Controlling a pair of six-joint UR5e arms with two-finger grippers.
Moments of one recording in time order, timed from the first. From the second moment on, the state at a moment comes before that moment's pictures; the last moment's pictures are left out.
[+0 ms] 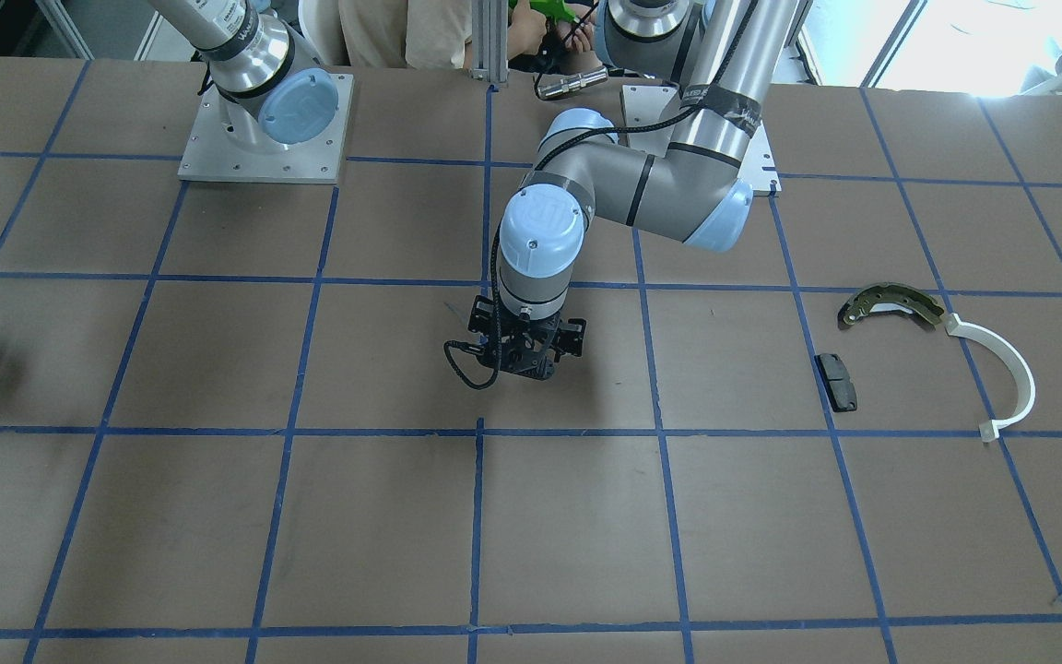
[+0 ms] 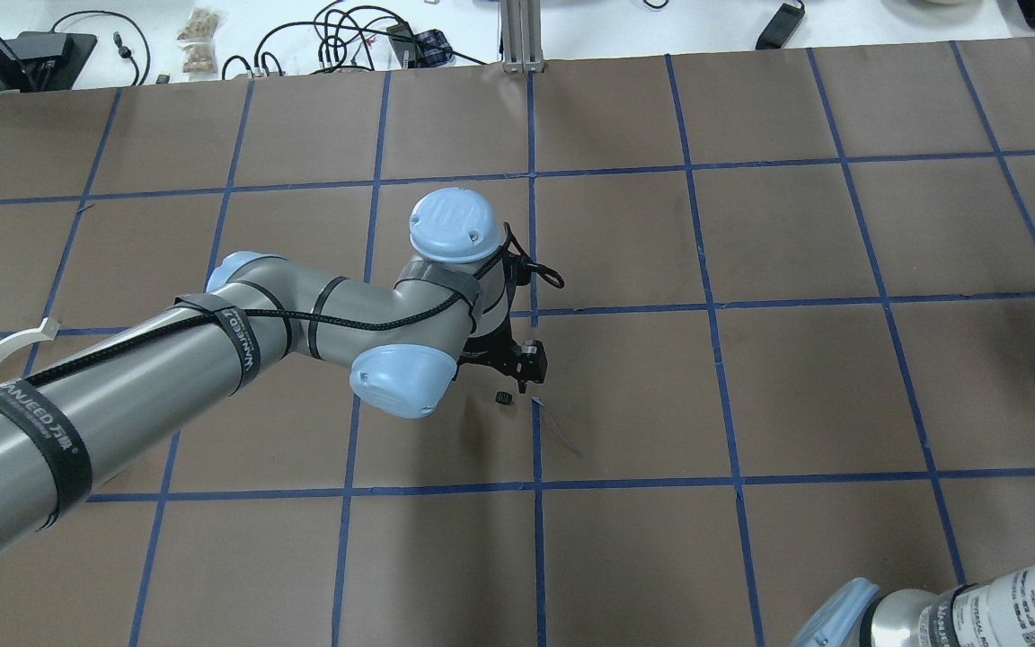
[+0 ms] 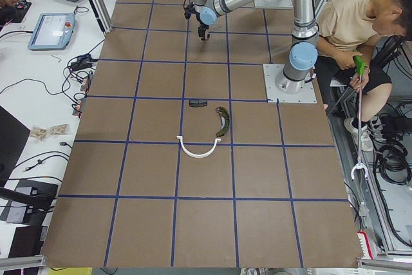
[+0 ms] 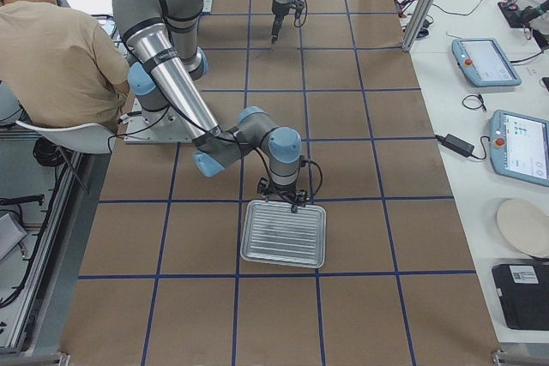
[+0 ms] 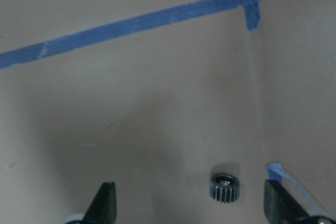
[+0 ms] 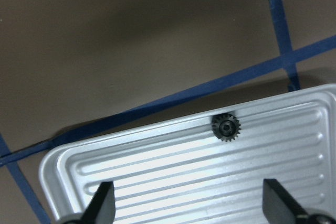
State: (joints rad) left arm -1.93 -1.96 -1.91 -0.95 1.53 -0.11; right arm 0.66 -1.18 1.85 -2.34 -1.62 -2.17
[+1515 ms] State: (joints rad) left arm -1.94 -1.97 -1.89 -0.97 1.53 -0.09; right arm 0.67 -1.08 1.82 -2.38 -1.56 -2.19
